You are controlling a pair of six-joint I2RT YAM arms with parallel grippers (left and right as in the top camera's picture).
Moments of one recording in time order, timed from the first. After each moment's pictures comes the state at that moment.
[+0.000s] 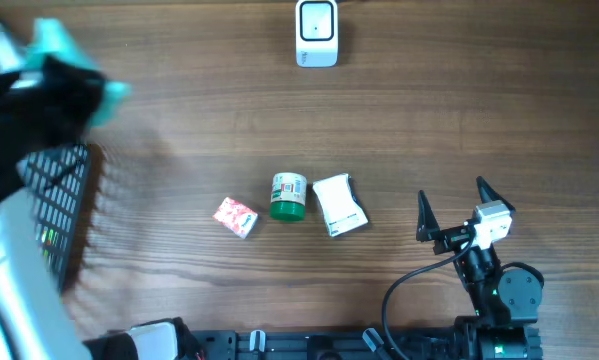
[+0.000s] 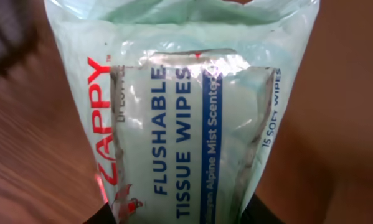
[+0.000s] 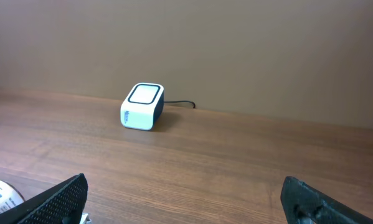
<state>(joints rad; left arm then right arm) 0.08 1.47 2.08 -1.51 0.16 -0.71 0.01 0.02 0.01 0.01 -0.22 -0.03</state>
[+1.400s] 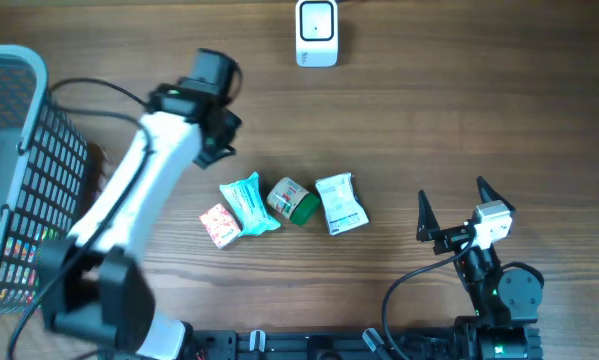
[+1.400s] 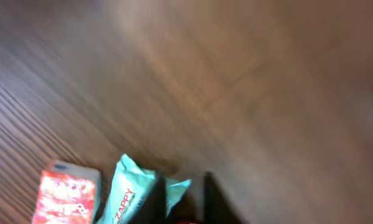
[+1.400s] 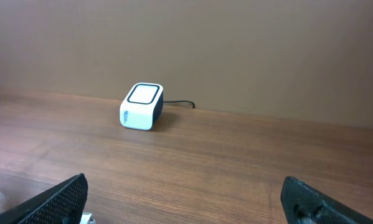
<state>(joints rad) -0.24 1.67 1.39 -1.00 -0.15 -1.13 0.01 0.02 0.01 0.01 -0.22 -0.03</state>
